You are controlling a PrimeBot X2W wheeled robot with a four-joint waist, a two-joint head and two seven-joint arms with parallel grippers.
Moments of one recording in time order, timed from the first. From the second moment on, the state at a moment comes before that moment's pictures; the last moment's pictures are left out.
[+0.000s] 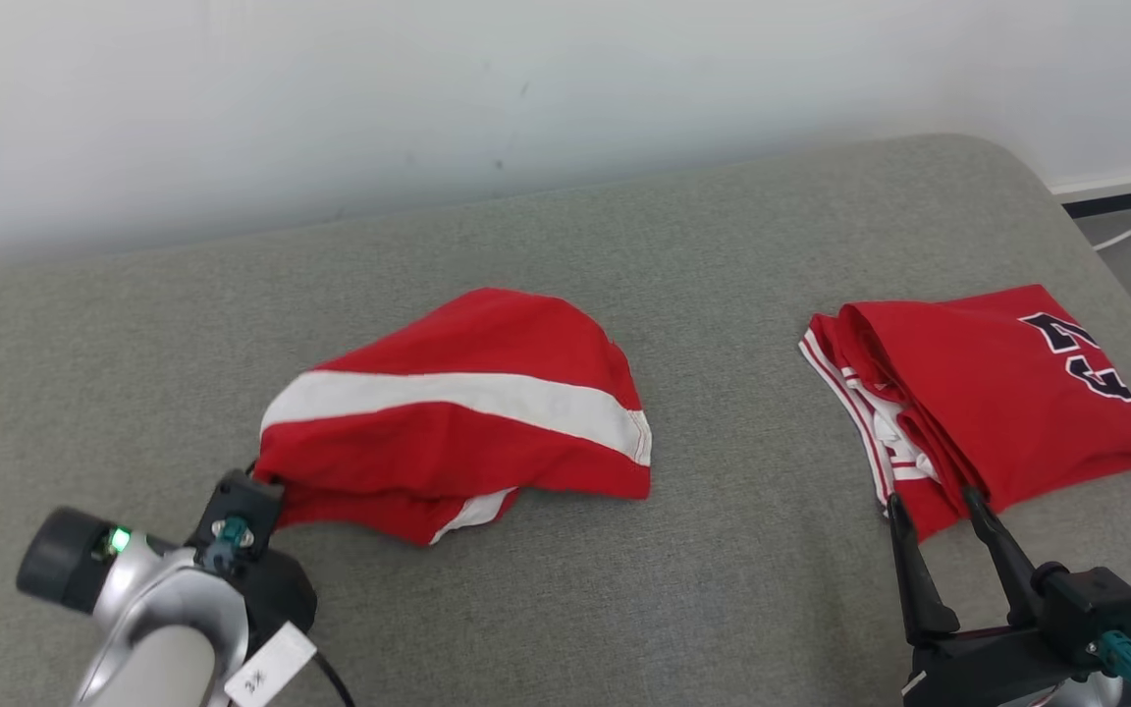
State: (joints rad) left arm -0.46 0.34 -0.58 0.55 -0.03 0.11 0.02; right arm 0.02 -0.15 0.06 0.12 0.29 0.00 -0.20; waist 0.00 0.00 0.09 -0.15
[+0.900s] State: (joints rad) left arm -0.16 0.26 -0.27 0.41 -0.12 0.12 0.02; right arm 0.03 -0.15 0.08 0.12 0.29 0.00 -0.18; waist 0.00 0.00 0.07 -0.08
